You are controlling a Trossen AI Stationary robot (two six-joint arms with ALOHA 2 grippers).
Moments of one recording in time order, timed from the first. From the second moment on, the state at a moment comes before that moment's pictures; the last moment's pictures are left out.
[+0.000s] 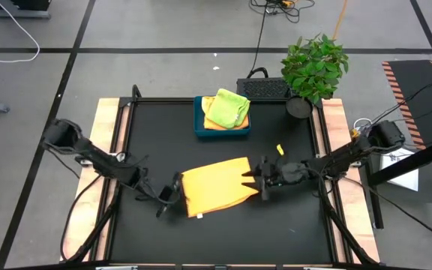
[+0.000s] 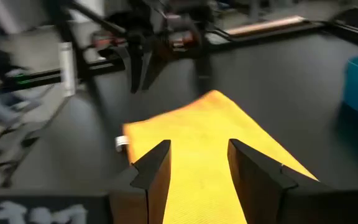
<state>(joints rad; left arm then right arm) -0.44 1.37 0.42 0.42 -0.08 0.12 0.30 1.33 0.36 0.70 0.28 0.28</state>
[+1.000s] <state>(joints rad) -0.17 1.42 0.42 0.09 -0.17 -0.14 0.41 1.75 0.89 -0.31 0.21 0.74</state>
